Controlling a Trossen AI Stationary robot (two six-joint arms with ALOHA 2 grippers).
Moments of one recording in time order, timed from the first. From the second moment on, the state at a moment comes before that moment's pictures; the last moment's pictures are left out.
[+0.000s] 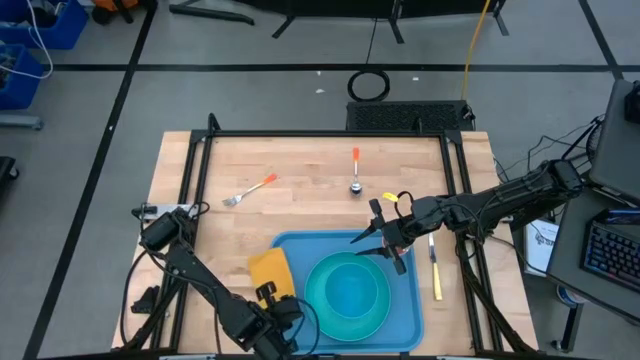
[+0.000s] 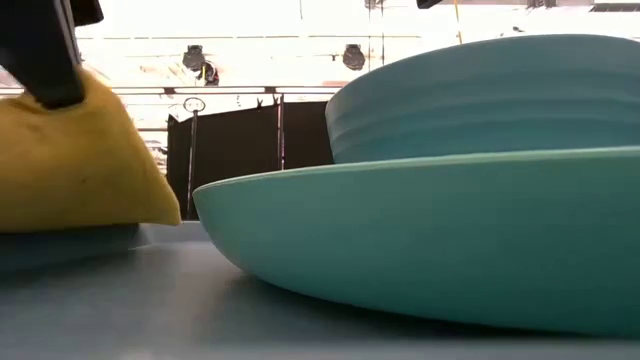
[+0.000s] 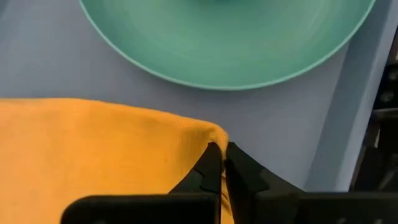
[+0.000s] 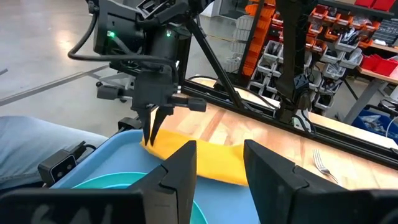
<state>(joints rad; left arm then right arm) -0.77 2.05 1.62 -0.91 -0.39 -1.13 0.26 1.16 0.76 0.22 -0.08 -0.18</state>
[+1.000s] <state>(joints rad) -0.76 2.06 1.52 -0.68 -0.30 -1.07 0.26 1.16 0.76 0.21 -0.08 -0.18</state>
